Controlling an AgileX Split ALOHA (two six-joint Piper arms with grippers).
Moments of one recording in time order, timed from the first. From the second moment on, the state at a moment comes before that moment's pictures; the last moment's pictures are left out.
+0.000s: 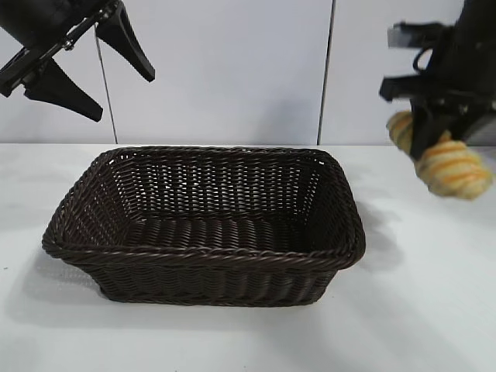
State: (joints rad) left arm -0.19 1.79 -1.40 -0.68 0.92 0.10; right arm 0.11 1.88 -1.71 0.16 1.19 -0.10
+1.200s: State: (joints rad) left arm -0.19 1.79 -1.40 -0.68 0.94 0.10; right arm 0.56 2.07 -1.71 0.18 1.04 -0.09
